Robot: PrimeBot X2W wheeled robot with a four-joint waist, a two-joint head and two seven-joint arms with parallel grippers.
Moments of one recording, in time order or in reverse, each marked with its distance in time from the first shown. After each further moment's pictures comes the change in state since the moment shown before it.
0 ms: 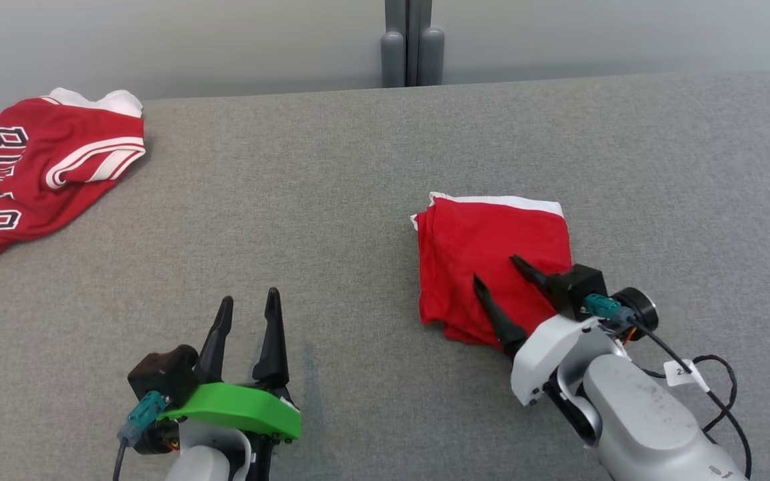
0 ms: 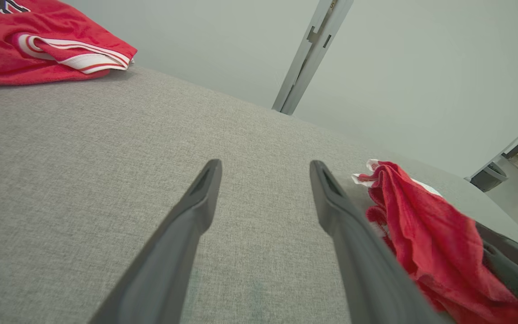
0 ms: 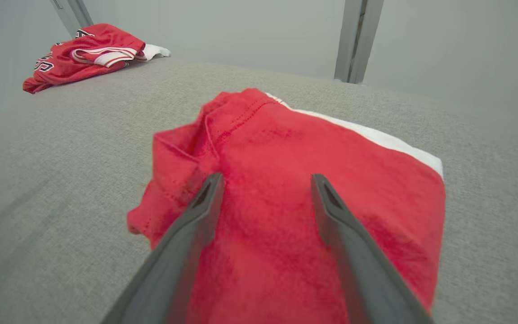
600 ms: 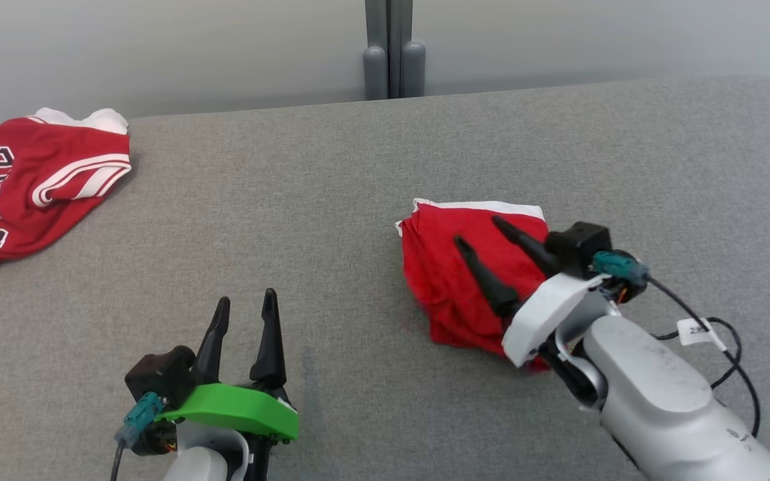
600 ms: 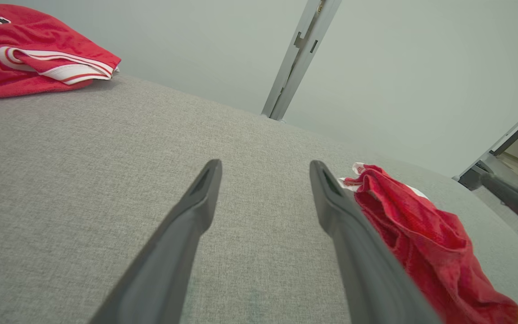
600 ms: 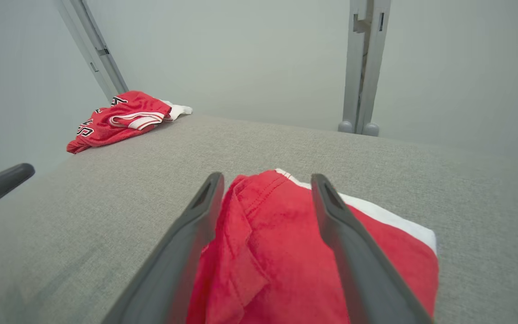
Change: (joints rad) left arm 0.003 0.000 0.011 0.000 0.007 -0.004 0.000; right arm -0.088 -0.051 0.152 -0.096 0.234 0.000 0.035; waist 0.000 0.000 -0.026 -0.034
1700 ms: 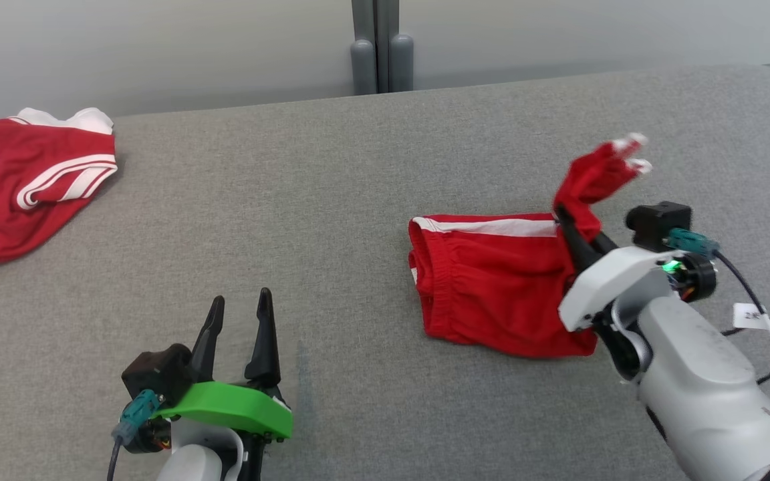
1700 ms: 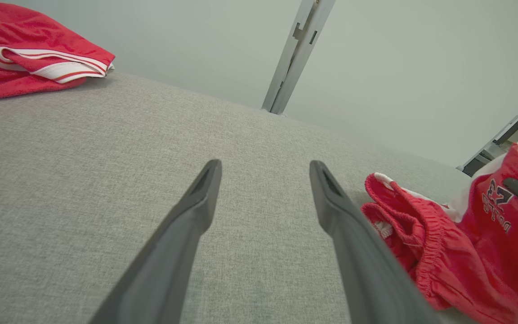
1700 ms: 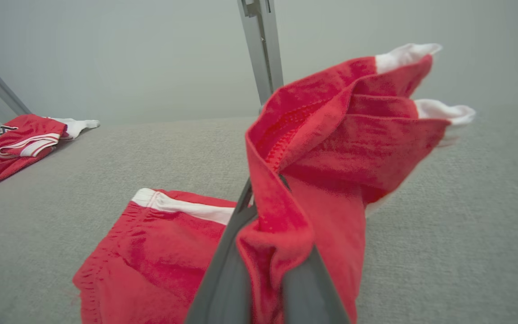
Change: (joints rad) left arm -0.011 0.002 0.019 0.025 0.027 -0.015 0.000; right arm -0.043 -0.032 -0.199 0.203 0.043 0.000 -0.029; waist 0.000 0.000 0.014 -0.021
